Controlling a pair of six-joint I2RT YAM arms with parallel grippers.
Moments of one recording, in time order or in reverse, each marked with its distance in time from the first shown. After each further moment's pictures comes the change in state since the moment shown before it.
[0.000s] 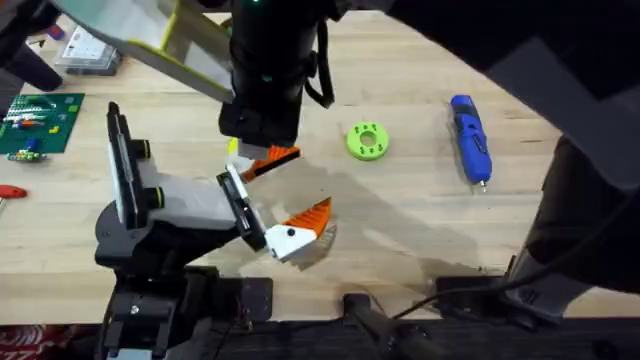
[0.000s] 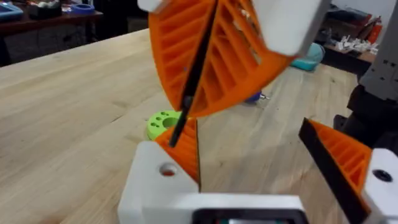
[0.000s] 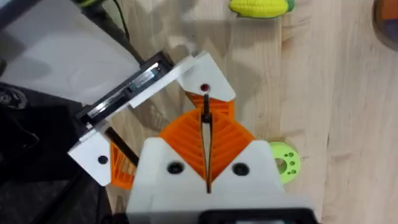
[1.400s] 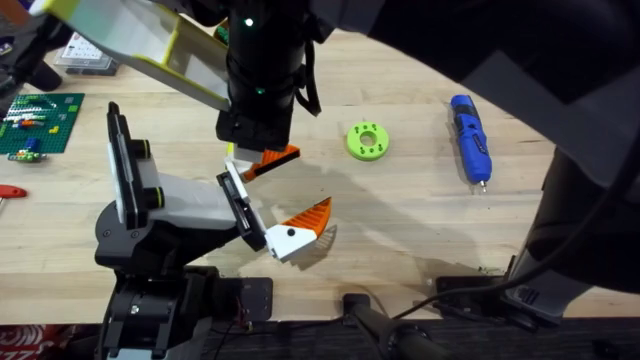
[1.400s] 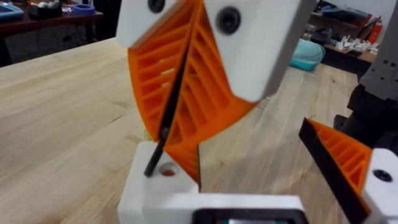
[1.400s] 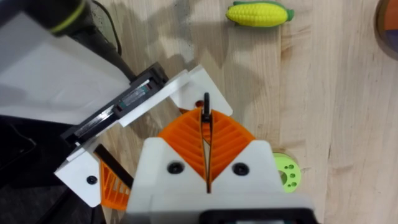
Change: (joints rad) left arm 0.000 0.000 0.000 0.000 -0.001 0.000; right arm 0.000 0.000 -0.082 0.095 -0.004 0.000
